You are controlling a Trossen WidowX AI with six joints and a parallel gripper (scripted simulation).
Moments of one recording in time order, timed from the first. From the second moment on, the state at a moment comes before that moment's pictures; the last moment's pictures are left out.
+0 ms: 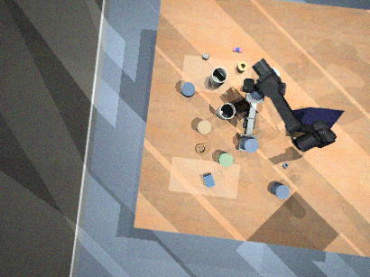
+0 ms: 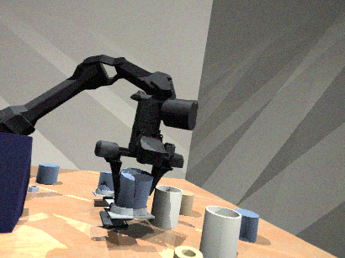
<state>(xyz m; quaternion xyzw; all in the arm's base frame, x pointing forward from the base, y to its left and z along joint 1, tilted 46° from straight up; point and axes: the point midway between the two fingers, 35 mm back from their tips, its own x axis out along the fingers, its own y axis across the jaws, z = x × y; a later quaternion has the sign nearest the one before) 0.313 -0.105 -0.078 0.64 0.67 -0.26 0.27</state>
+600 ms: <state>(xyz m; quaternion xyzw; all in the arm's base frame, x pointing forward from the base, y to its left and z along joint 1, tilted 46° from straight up) 0.314 -0.129 -0.064 0.64 0.66 -0.27 0.28</state>
